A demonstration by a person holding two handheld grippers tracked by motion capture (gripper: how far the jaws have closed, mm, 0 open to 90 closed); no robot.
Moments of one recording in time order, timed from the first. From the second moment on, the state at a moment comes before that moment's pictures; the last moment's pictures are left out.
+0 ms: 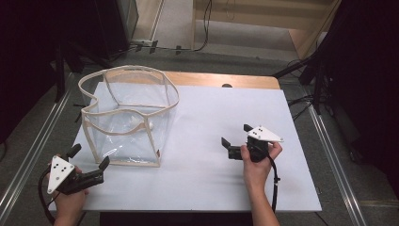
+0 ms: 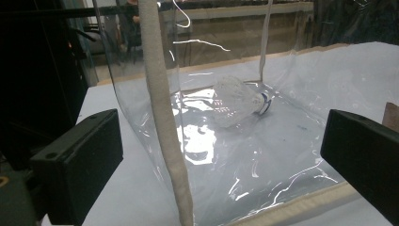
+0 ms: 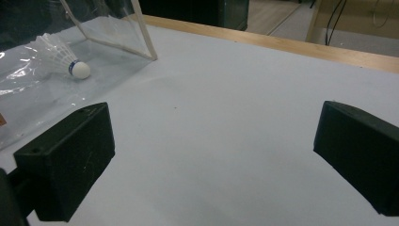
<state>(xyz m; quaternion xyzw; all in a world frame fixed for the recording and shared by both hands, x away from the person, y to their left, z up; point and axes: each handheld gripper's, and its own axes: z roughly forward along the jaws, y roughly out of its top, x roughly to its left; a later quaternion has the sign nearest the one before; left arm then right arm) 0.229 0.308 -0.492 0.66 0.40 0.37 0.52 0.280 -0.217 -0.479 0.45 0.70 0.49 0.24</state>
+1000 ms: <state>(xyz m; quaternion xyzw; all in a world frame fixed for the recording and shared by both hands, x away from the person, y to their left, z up) 0.228 0.309 -0.492 0.66 0.40 0.37 0.52 0.257 -0.250 -0.499 0.47 0.70 0.48 0.24</state>
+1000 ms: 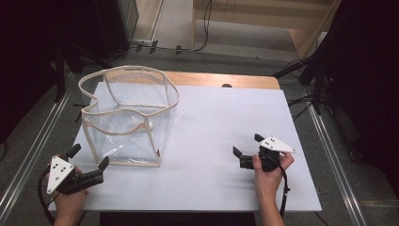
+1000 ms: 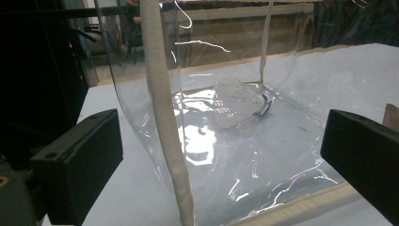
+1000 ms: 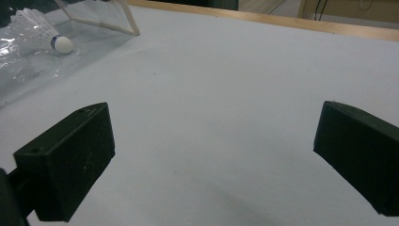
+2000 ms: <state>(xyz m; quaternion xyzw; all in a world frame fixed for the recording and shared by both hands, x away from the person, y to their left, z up) 0.228 0.309 -0.492 0.66 0.40 0.37 0.52 0.237 -0.290 -0.504 0.49 0.69 0.47 0.26</state>
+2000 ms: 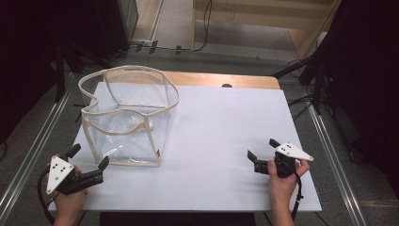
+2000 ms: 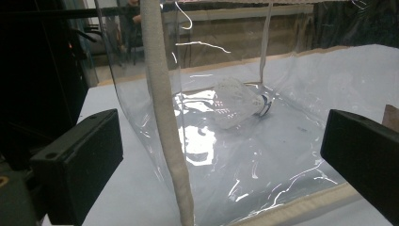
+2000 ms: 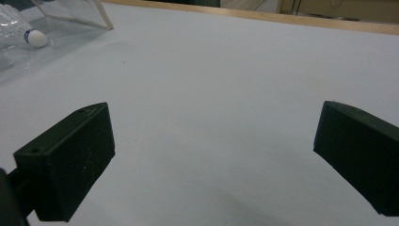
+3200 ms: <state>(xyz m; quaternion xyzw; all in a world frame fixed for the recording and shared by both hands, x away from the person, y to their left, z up) 0.227 0.310 -0.491 0.66 0.40 0.37 0.52 0.203 -0.337 -0.507 0.52 0.66 0.46 0.28</state>
